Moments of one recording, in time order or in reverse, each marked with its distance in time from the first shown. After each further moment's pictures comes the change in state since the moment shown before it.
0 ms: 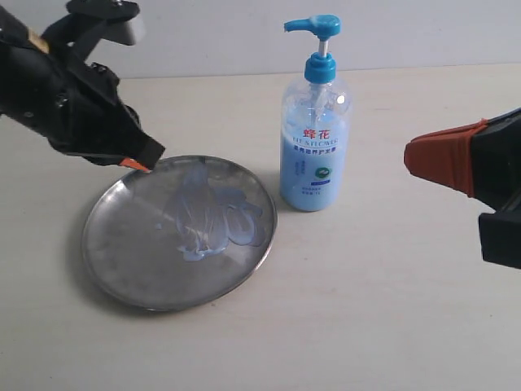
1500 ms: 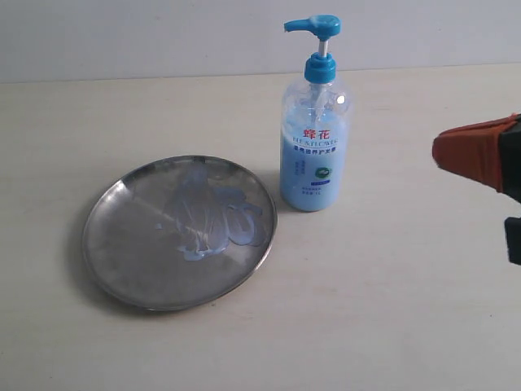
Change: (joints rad) left arm 0.015 -1.379 0.602 0.010 -0.211 0.008; right arm 0.000 -0.051 0.000 -0.167 0.020 0.099
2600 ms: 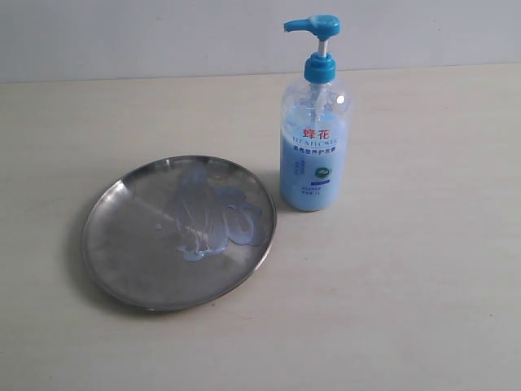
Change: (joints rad) left arm 0.000 -0.057 0.120 0.401 -0.151 -0.438; right arm 0.000 -0.321 0.186 -0.141 -0.193 0.128
